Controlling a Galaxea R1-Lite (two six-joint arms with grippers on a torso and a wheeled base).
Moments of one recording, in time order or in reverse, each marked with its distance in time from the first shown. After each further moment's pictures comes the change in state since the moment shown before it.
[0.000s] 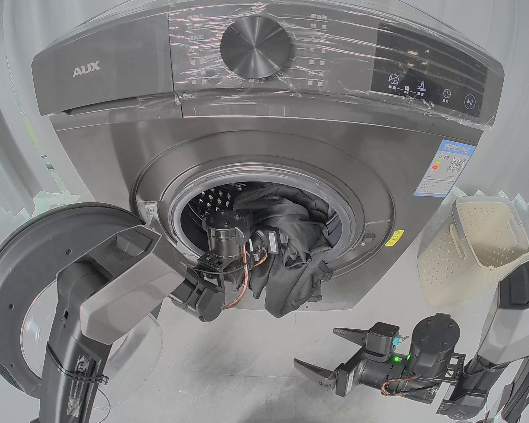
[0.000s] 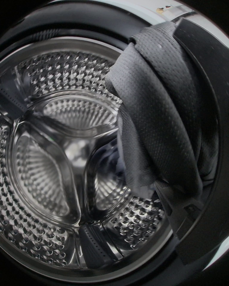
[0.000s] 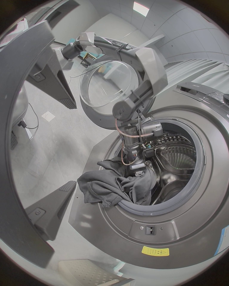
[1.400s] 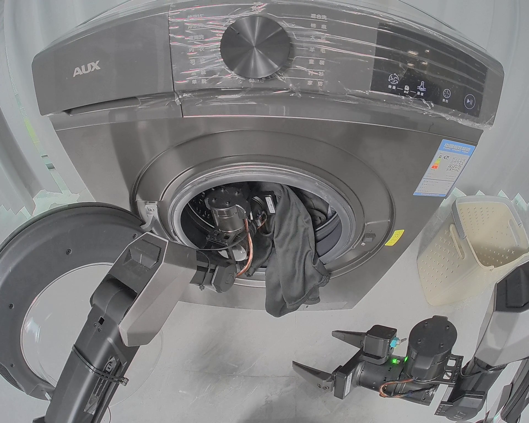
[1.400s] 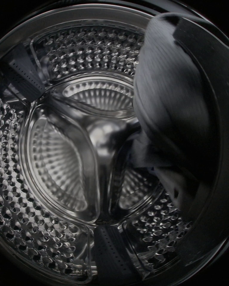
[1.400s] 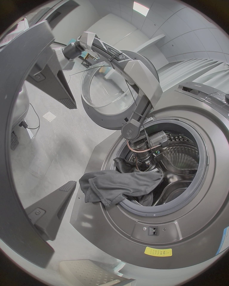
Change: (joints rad) left arm 0.049 0.214 -0.531 0.077 0.071 -0.009; right arm 0.007 0.013 0.000 0.000 -0.003 0.004
